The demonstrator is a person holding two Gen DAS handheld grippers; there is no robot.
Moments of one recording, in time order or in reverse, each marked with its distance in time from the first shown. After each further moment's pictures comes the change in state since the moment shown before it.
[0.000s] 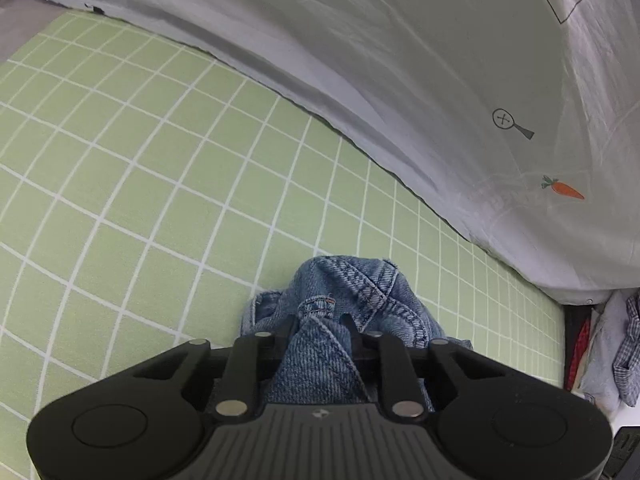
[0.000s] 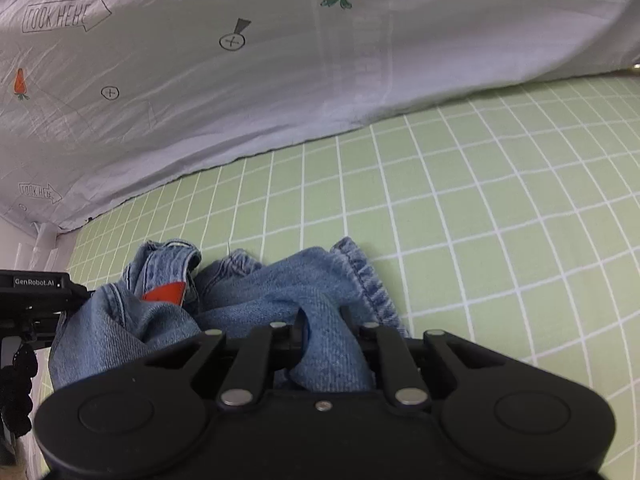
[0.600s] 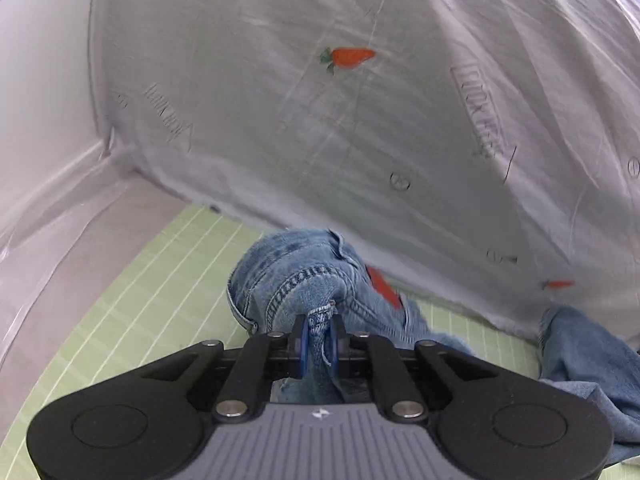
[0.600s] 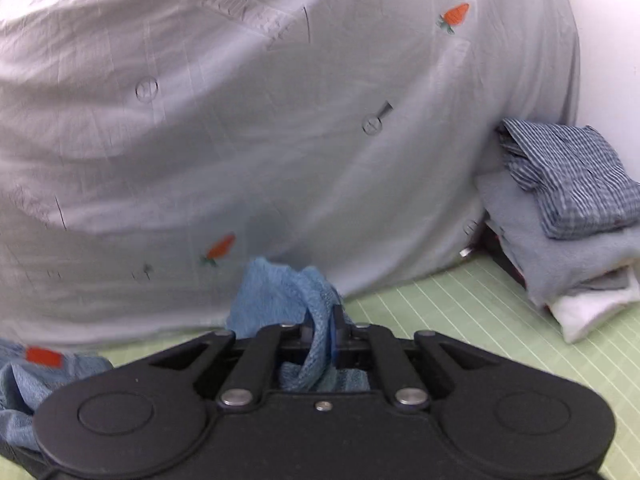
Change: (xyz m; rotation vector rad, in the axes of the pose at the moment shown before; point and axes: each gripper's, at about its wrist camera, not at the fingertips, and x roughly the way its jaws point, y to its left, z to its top) left arm -0.171 0.009 -0.046 0.048 -0.401 0.214; right arm -0.167 -0.030 0.015 0.015 -0.480 -0.367
